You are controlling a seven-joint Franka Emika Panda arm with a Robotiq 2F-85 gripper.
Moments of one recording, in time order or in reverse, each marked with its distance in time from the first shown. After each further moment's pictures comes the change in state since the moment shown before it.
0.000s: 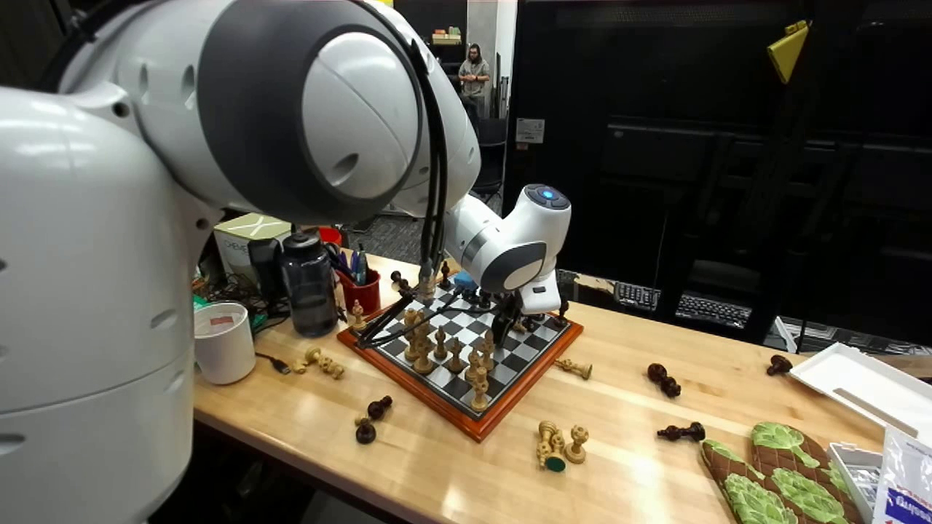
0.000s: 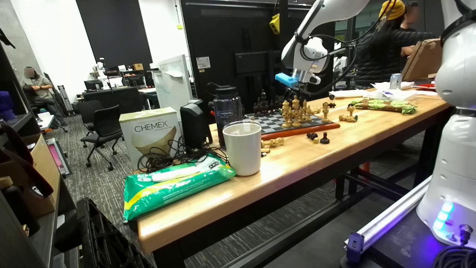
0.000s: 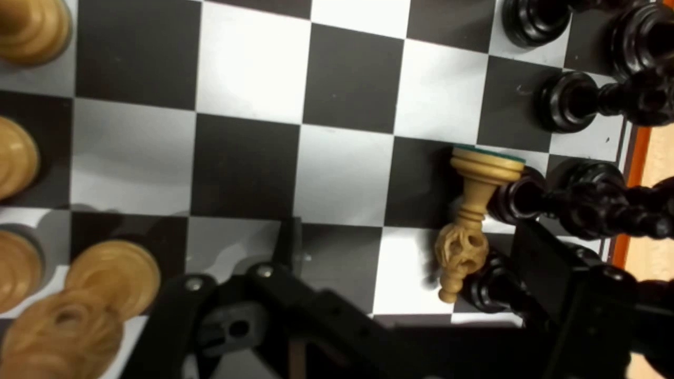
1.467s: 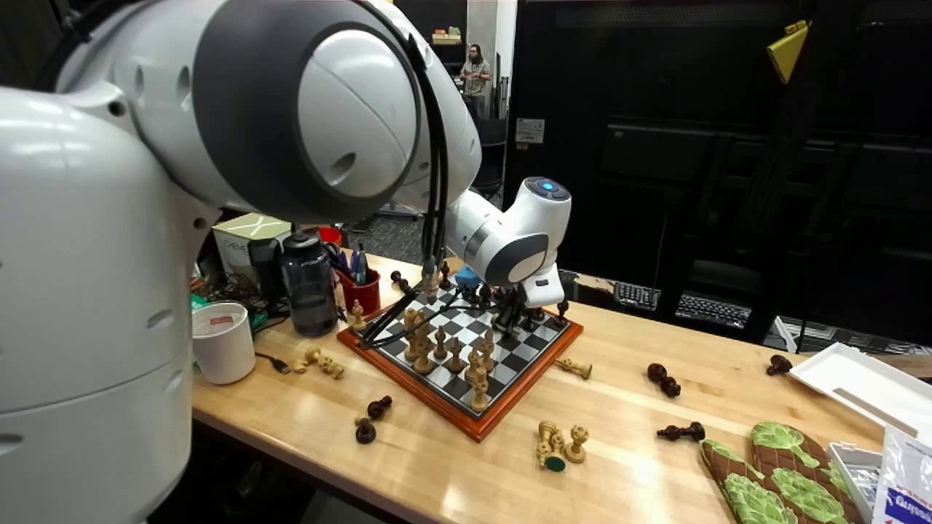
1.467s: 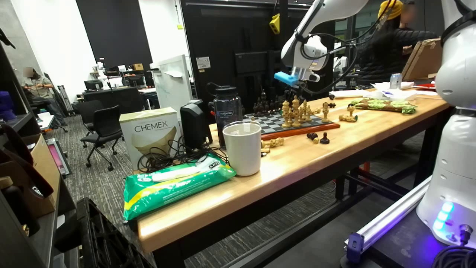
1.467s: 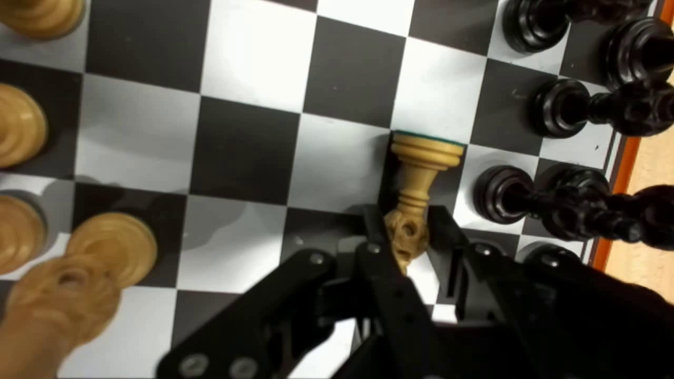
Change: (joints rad) arm 0.007 -0.005 -0.010 0.020 -0.056 -0.033 -0.013
